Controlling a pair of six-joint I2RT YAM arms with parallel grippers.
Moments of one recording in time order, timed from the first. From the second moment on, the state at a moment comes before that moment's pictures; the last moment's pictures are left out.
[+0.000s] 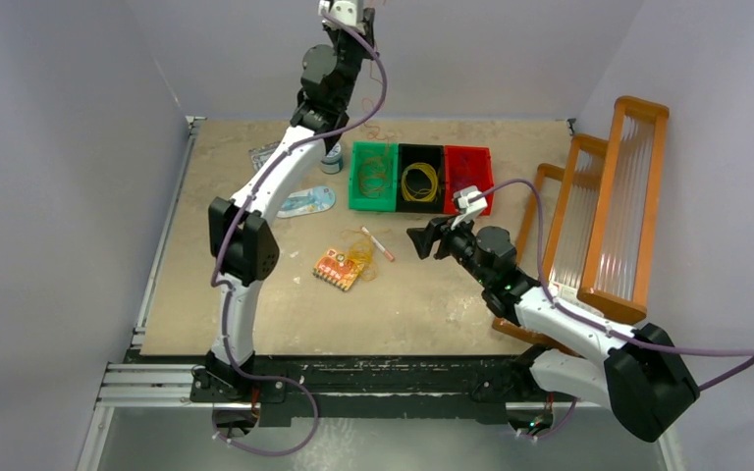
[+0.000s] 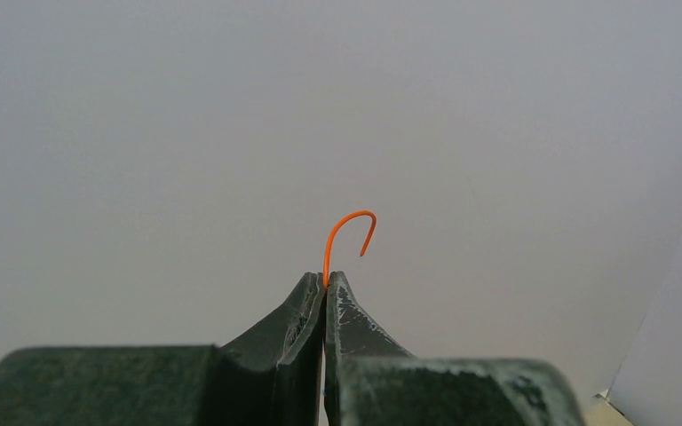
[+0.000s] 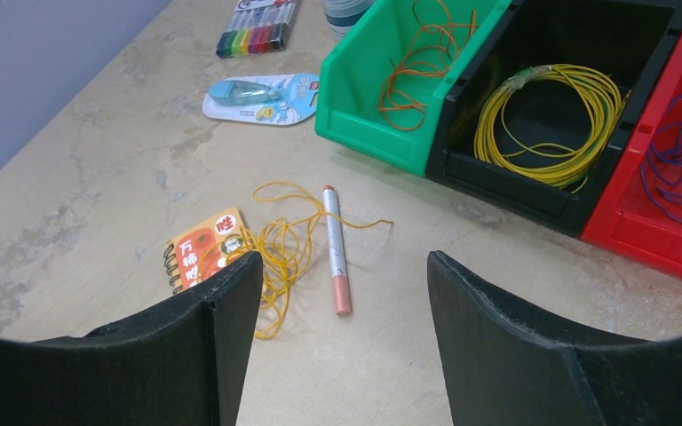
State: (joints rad) left arm -0.47 2.19 2.24 0.43 -0.14 0.00; right arm 0.59 1.09 0.46 0.50 0.01 0.28
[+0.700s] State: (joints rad) left arm -0.50 1.90 1.61 0.53 -0.29 -0.04; right arm 0.59 1.13 0.46 0.52 0.01 0.28
